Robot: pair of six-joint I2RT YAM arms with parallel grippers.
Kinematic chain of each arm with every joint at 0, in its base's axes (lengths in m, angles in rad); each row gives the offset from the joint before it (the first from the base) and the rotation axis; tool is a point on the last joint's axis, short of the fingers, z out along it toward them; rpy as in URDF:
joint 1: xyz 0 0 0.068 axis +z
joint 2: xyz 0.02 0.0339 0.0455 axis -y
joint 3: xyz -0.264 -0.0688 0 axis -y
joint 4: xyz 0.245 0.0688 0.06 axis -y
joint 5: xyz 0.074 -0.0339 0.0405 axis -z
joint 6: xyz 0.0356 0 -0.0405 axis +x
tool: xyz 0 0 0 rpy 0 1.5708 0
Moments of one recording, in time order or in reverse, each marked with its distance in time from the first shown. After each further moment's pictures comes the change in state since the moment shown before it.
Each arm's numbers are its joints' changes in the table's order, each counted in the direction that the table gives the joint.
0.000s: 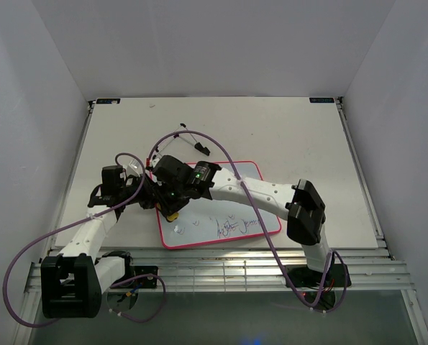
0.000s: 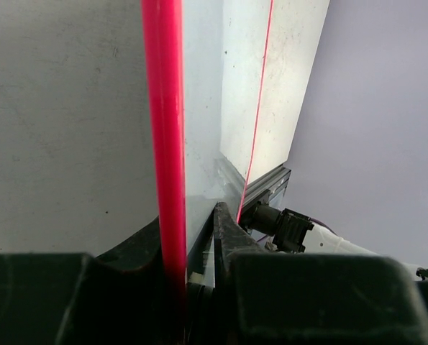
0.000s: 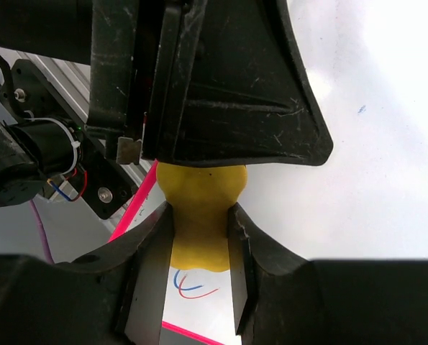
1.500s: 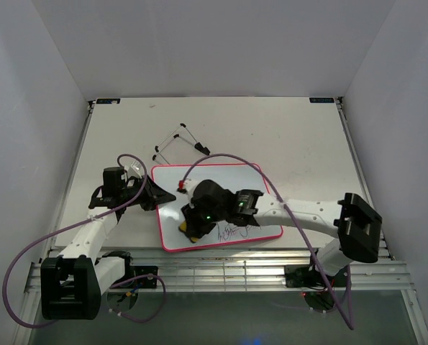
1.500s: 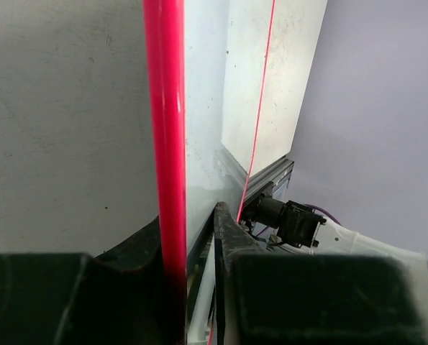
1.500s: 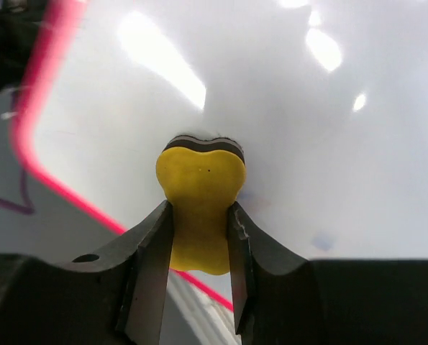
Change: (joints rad) left arm -0.011 0.012 -0.016 0.003 0.014 0.019; right arm 0.049 0.403 -0.668 0.404 -0.072 -0.006
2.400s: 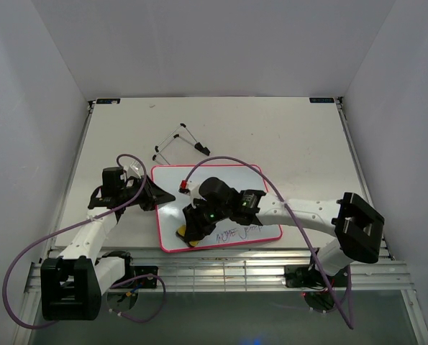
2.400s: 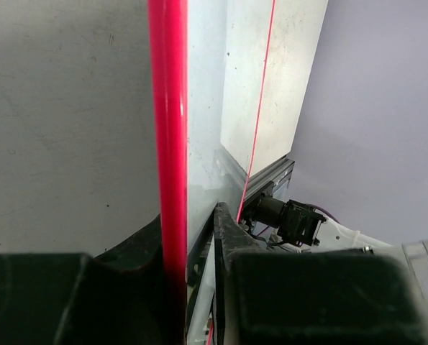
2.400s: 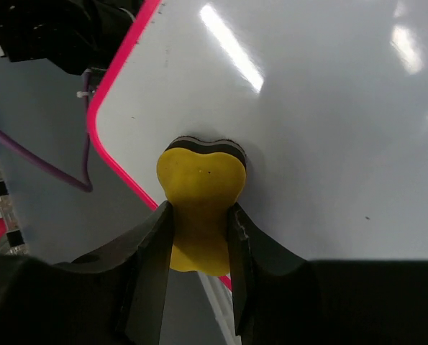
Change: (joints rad) left arm 0.005 0.005 0.002 -0.010 0.002 -0.002; right arm -0.081 0.066 -0.150 0.148 -0.205 0.048
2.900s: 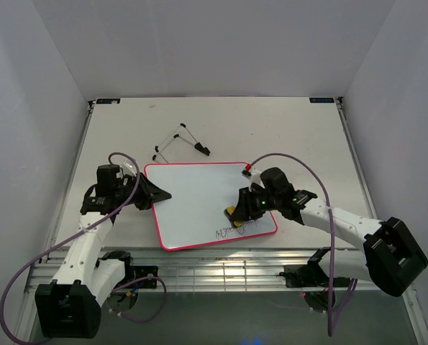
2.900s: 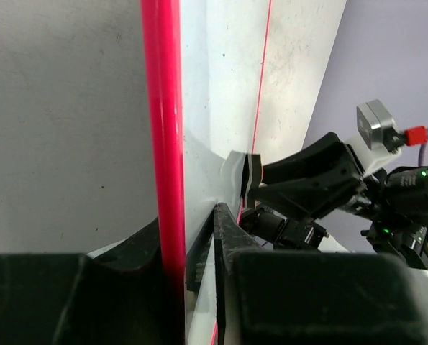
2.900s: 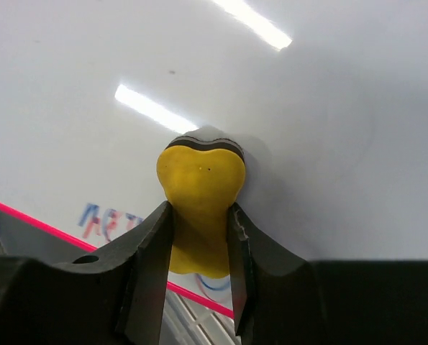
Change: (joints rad) left arm -0.010 0.130 0.098 -0.220 -0.128 -0.025; right arm -0.407 0.270 -0.384 0.076 -0.112 -0.007
